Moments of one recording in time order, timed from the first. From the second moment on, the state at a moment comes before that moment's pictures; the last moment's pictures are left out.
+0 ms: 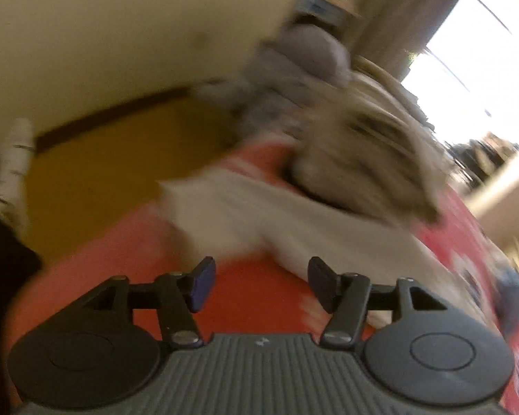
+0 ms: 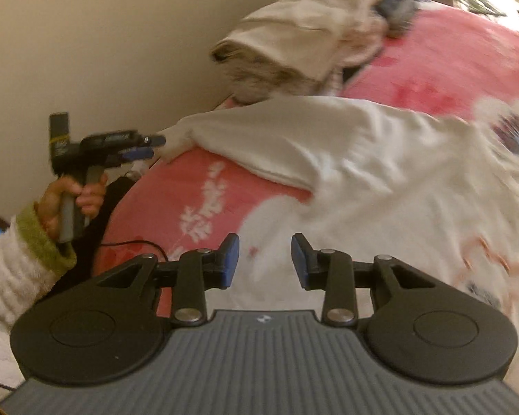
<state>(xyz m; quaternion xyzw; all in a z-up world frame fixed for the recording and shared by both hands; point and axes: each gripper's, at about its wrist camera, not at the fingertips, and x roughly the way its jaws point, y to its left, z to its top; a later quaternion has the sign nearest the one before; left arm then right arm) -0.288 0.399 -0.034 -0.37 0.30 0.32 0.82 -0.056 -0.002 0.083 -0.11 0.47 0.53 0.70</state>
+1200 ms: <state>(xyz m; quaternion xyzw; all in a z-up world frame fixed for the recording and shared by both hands) -0.176 0.169 0.121 -0.22 0.27 -0.23 0.91 -0.012 -0.168 -0.011 0.22 0.52 0.31 0.76</state>
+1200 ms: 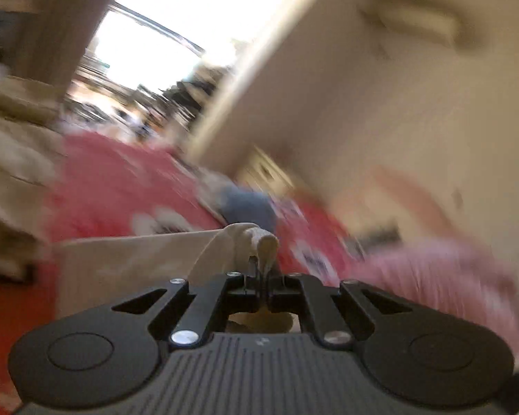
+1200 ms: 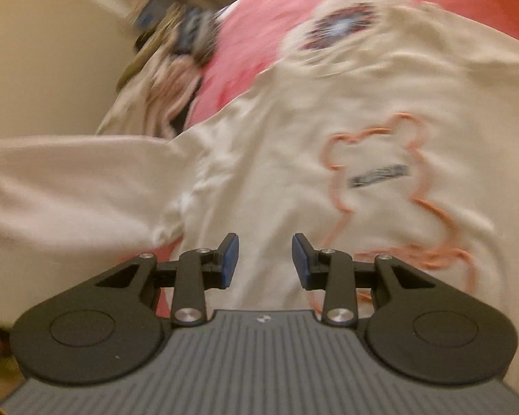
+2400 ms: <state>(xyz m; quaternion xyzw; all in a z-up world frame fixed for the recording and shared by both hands) -0.184 0.081 -0.105 -0.30 0.55 -0.12 0.77 -0.073 -0.170 -0.062 0.07 0.59 0.42 0.68</state>
